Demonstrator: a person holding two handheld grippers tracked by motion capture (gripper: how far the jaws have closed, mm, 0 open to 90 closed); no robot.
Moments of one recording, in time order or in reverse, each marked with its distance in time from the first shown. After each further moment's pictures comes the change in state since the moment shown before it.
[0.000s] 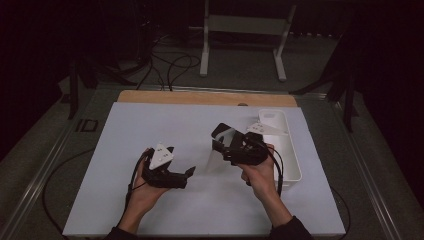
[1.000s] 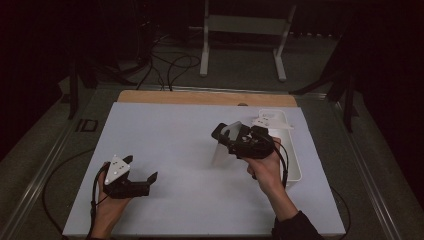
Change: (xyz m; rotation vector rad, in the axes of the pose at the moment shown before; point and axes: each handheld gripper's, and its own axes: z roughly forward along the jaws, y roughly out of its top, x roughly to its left) left arm 0.052 -0.072 -0.051 -0.052 0.167 -0.078; right arm -0.009 0.017 -0.008 -0.008 -0.053 -0.047
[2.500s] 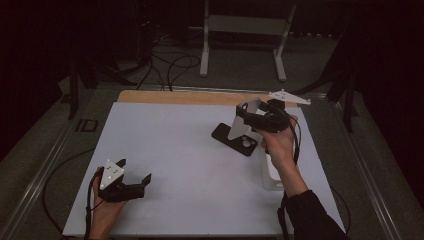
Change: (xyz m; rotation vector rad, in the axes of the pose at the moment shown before) left arm 0.009 -0.017 -0.002 -0.008 0.058 -0.031; right arm -0.051 0.048 0.000 -0.038 -0.168 0.014
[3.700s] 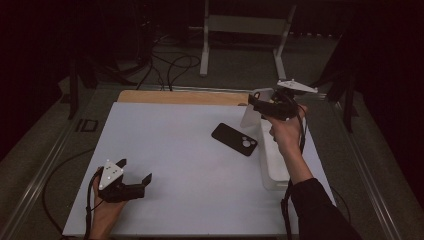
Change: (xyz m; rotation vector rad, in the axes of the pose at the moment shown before) left arm -0.001 0.002 -0.001 -0.018 -0.014 -0.014; right arm -0.040 0.017 0.012 0.010 -0.143 0.015
